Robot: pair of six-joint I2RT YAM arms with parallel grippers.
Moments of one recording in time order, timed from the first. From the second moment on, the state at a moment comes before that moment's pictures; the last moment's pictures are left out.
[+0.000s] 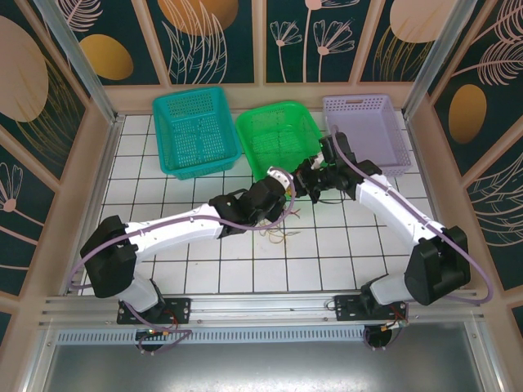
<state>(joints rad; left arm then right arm) -1.03 1.58 1.15 -0.28 -0.37 -0.21 0.45 1.40 1.12 -0.57 -0.72 1.26</state>
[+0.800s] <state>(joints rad) -0.76 1.35 1.03 -0.19 0.10 -0.55 0.66 1.16 0.98 -0.42 -0.36 1.29</state>
